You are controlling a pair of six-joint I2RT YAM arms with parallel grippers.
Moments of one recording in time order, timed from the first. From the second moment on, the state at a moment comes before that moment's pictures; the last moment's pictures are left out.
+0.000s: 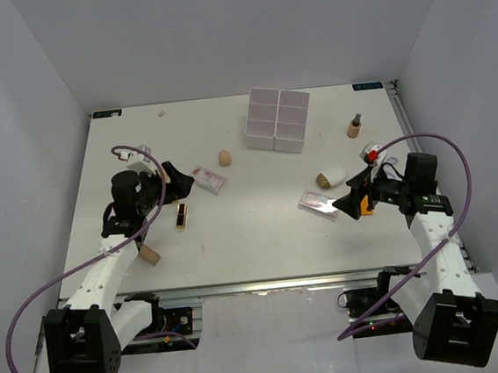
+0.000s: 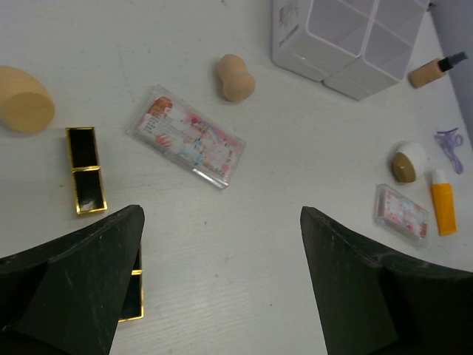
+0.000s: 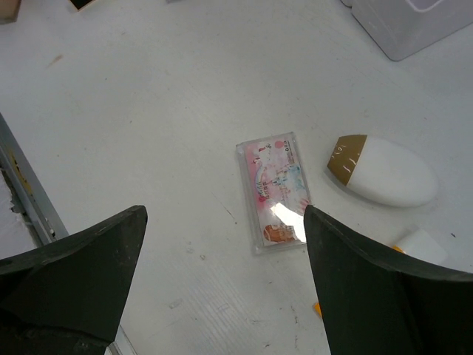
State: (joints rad) left arm -0.10 1.04 0.61 0.07 0.29 -0.40; right arm -0.17 0.92 0.64 -0.44 -1.03 -0.49
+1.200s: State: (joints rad) left arm 0.00 1.87 1.24 -0.32 -0.06 -0.38; right arm -0.17 0.80 0.61 -0.46 -1.08 -0.58
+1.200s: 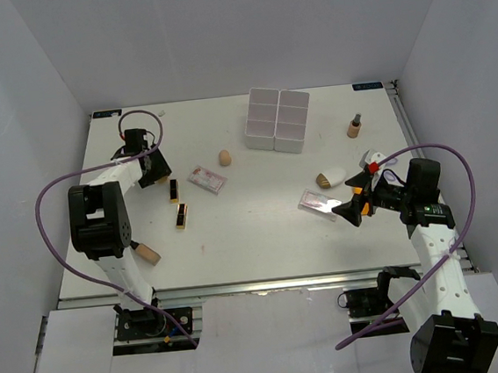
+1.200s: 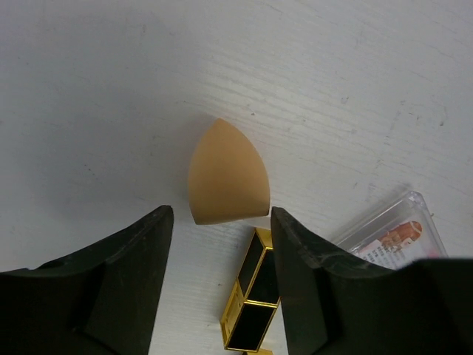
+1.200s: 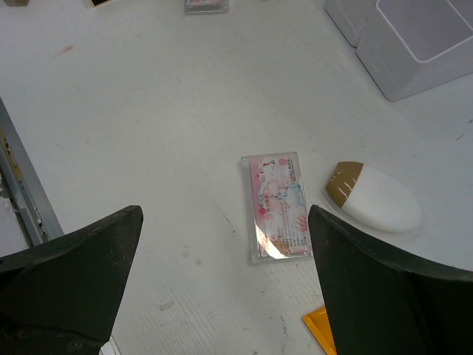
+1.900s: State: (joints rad) left arm -0.01 1.87 1.25 -0.31 -0.04 -0.37; right arm -0.17 0.80 0.61 -0.46 -1.08 -0.58
